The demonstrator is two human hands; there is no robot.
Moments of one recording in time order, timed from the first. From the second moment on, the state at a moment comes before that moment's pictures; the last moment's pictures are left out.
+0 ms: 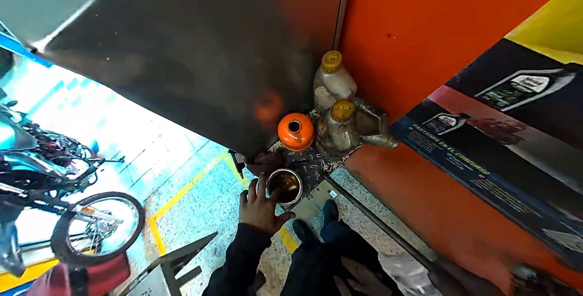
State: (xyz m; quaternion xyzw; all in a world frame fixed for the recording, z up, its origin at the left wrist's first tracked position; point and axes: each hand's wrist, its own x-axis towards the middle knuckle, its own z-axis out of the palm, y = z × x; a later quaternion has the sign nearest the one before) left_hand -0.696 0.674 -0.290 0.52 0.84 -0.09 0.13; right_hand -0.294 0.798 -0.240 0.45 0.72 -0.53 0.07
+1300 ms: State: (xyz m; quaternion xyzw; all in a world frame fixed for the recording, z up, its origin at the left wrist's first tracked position) left_hand -0.539 0.669 -0.369 0.57 0.53 0.43 0.46; right_hand -0.326 0.757 -0.250 0.52 0.29 -0.80 0.01
